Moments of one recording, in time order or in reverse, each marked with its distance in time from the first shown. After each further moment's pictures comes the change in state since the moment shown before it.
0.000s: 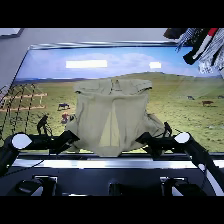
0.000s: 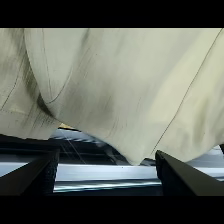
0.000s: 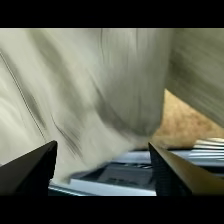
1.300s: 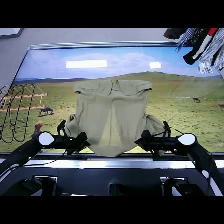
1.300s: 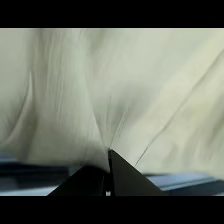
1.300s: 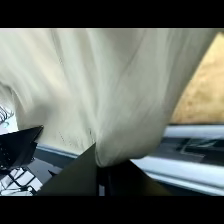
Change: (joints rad) left arm -0.209 -0.242 -0.028 -0.195 0.225 0.015; right arm 0.003 0.145 -0.007 0.113 0.108 0.027
